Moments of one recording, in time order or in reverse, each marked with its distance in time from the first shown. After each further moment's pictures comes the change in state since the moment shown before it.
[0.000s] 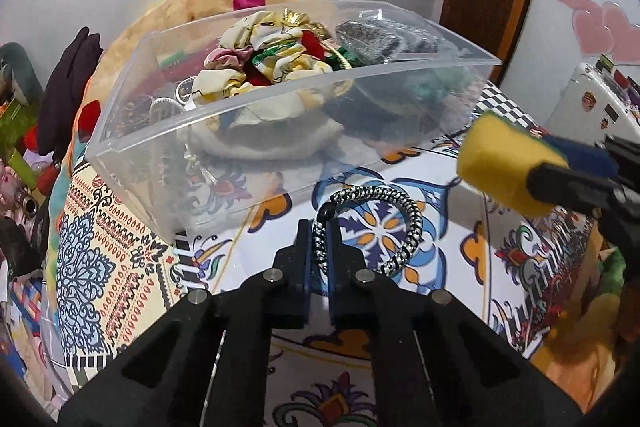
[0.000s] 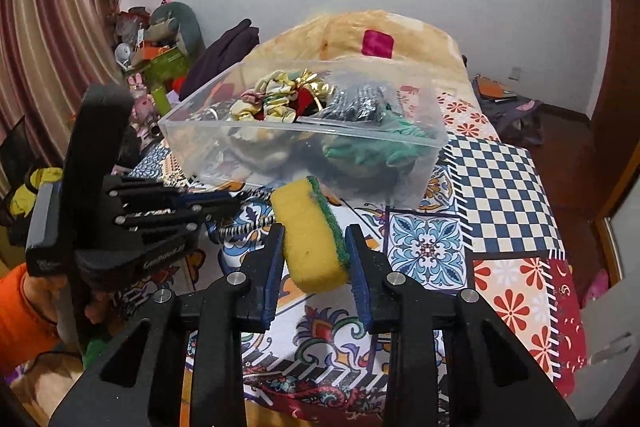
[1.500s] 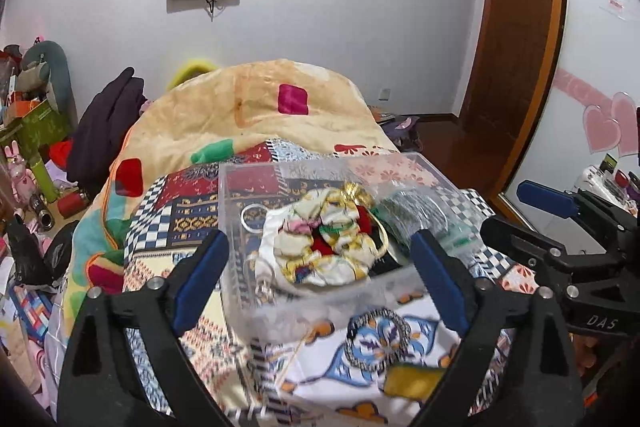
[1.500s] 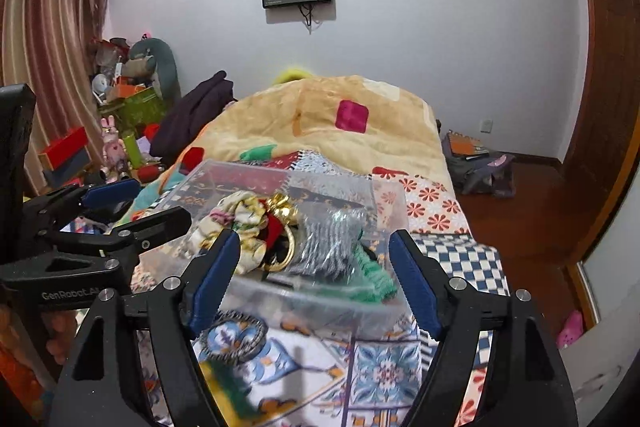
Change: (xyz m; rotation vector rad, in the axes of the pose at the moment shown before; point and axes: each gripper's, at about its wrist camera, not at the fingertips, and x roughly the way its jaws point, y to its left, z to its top) left arm -0.080 0.043 0.061 -0.153 -0.278 0.040; right arm -0.016 0.005 0.070 -0.039 -0.141 -0.103
